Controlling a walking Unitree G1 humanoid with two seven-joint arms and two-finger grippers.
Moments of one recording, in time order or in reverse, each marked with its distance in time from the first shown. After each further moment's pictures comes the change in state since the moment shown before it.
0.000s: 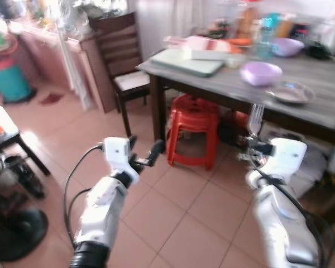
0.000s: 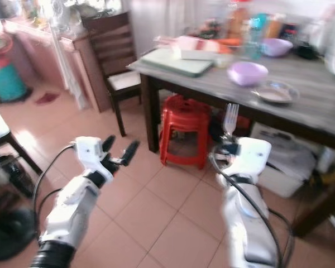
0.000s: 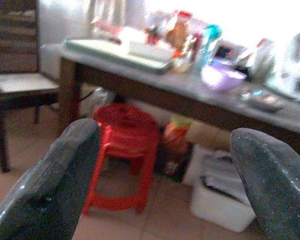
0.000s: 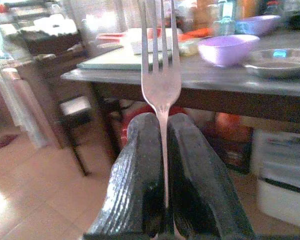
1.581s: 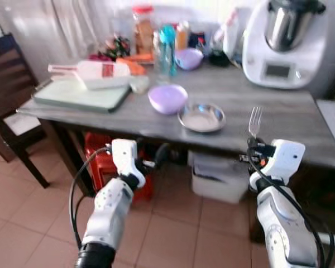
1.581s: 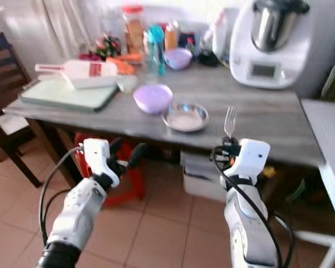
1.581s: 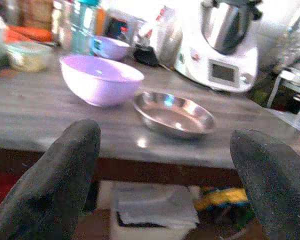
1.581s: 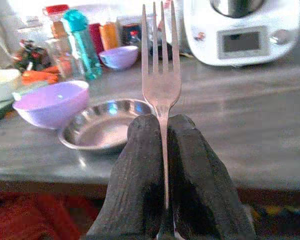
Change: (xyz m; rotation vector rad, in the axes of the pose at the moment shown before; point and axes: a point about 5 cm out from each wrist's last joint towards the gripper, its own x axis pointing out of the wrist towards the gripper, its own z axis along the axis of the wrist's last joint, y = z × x) left arm 0.010 -0.022 -0.005 -0.022 0.013 -0.070; right arm -0.004 -0.015 -0.002 -0.021 0.007 -0.055
